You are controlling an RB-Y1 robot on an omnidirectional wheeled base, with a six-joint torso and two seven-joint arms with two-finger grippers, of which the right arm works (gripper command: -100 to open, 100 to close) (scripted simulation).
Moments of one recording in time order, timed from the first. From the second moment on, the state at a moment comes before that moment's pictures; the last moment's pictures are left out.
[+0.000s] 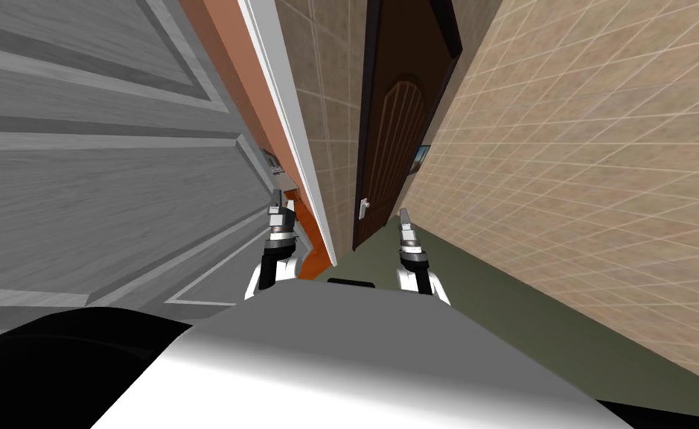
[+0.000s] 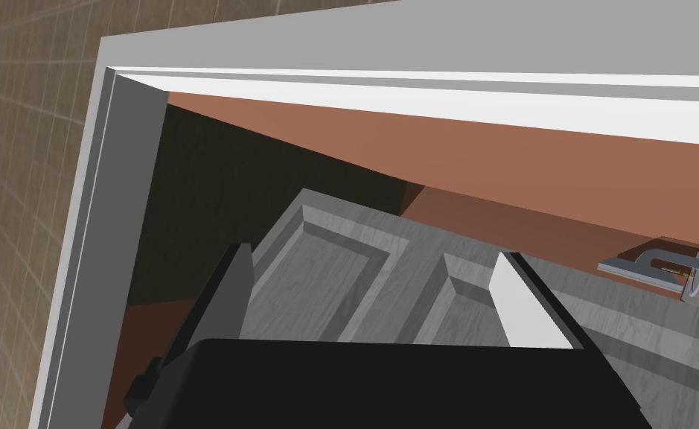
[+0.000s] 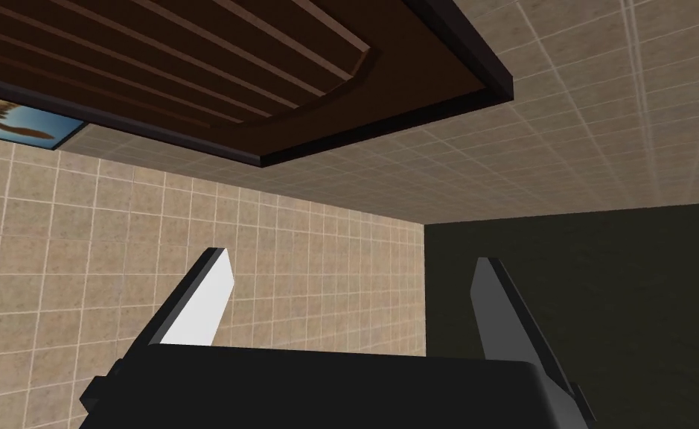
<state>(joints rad) 0.37 -0.07 0.08 -2.06 0.23 -0.55 0.33</state>
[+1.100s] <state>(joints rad) 0.23 -0.16 0.08 -1.72 0.38 -0.51 0.53</state>
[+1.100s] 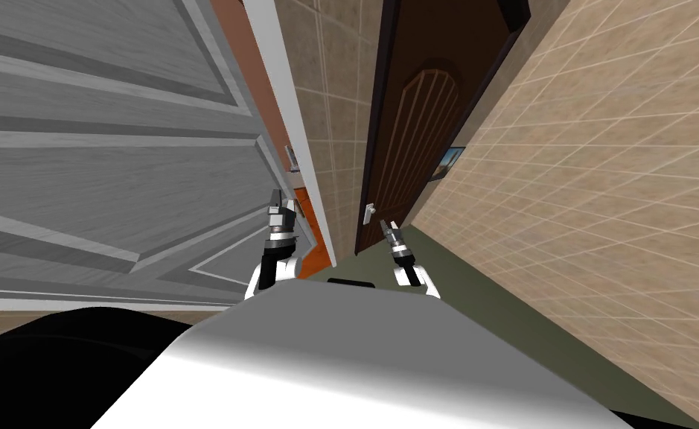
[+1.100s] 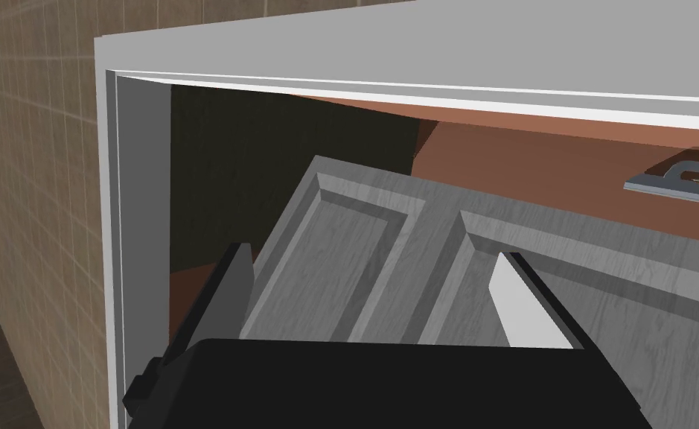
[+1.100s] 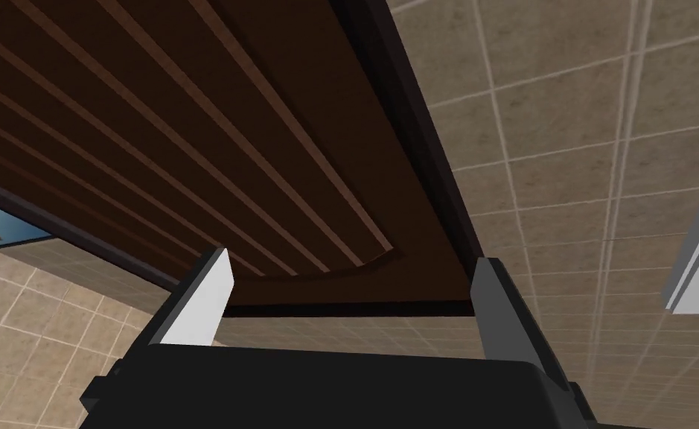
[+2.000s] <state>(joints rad) 0.13 -0.23 0.09 -1.48 0.49 -0.48 0.69</state>
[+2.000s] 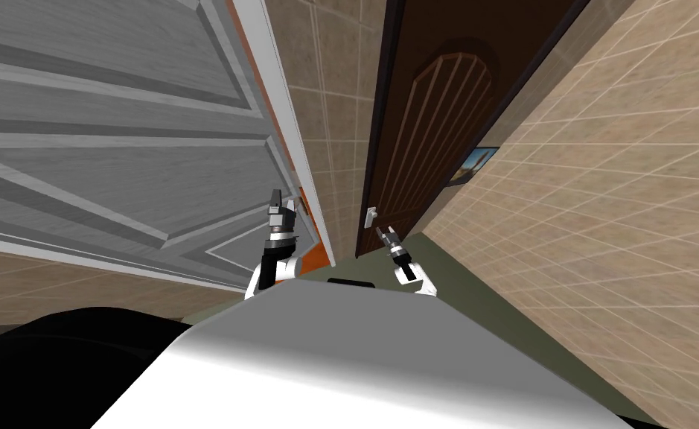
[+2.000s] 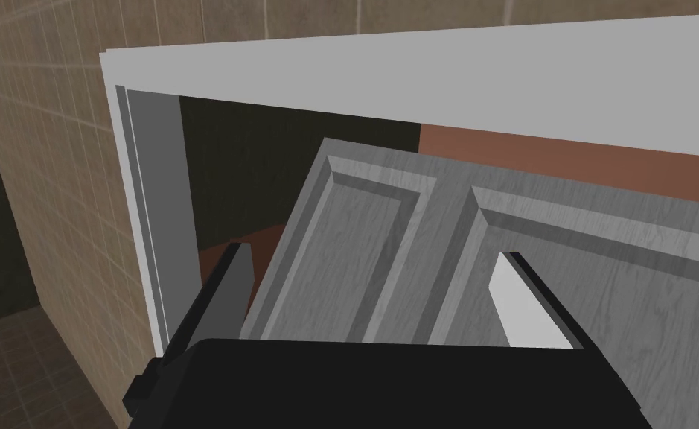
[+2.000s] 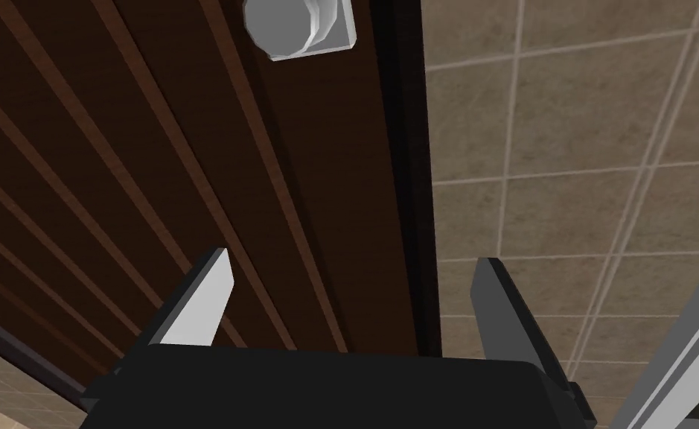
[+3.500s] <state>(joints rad) 0.05 -0.26 -0.08 -1.24 0.51 -0.49 0.81</state>
